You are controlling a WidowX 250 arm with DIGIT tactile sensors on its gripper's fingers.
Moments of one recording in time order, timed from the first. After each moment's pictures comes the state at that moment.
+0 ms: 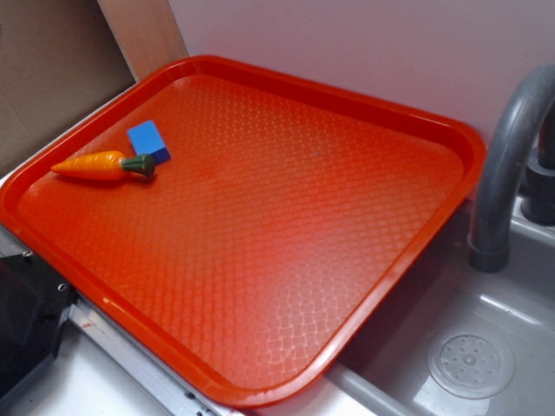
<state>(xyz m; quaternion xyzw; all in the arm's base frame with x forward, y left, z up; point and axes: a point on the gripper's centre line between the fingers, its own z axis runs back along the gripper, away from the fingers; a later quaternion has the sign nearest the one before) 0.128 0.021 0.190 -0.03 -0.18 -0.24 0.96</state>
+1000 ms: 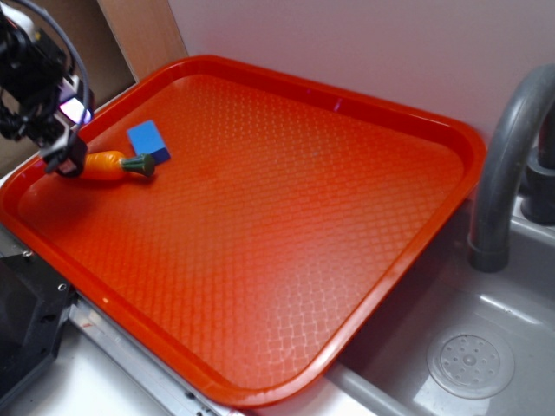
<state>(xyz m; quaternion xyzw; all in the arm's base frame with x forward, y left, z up) 0.175 0.104 0.054 0.01 -0.14 -0.33 0.93</state>
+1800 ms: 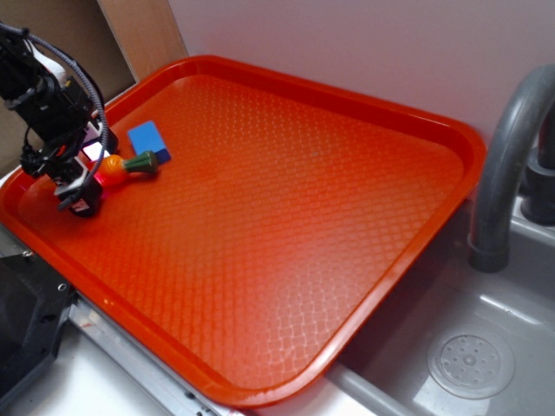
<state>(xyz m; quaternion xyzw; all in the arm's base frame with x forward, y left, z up) 0.174 0.103 0.015 -0.01 -0.09 -0.35 0.93</state>
